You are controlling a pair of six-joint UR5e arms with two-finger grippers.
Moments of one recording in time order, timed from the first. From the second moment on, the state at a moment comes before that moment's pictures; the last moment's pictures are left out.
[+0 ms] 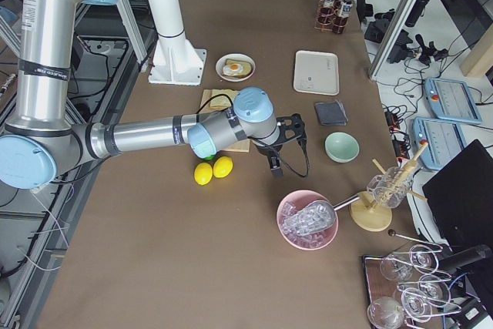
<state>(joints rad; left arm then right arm) -1.53 -1.53 -1.71 -2.07 -2.46 0.00 1.47 -1.73 1.90 -1.19 2.43 0.26</state>
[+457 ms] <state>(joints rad) -1.33 -1.60 -1.74 -2.10 -2.39 -0.28 1.26 -1.63 1.93 -1.05 2.40 0.74</state>
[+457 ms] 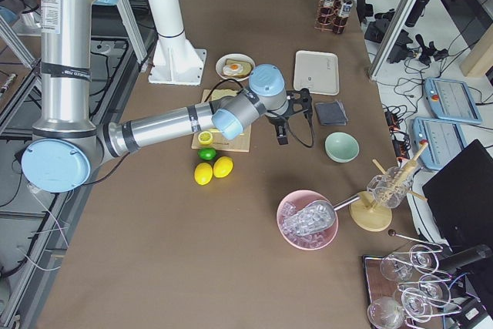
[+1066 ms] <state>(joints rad) -0.99 -1.68 -1.87 -2.11 -2.14 -0.83 0.90 -1.62 2.07 -1.09 2.15 1.07</state>
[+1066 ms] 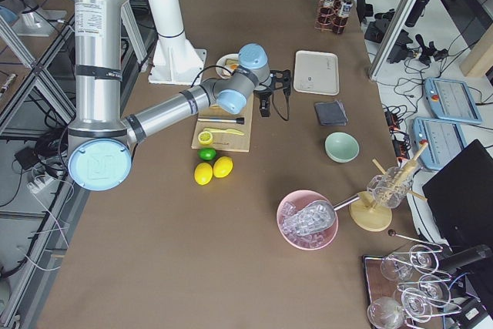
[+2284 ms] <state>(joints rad) -0.65 -1.87 -1.89 -2.09 -1.83 -1.19 0.20 -1.74 2.15 -0.92 1.54 1.55</state>
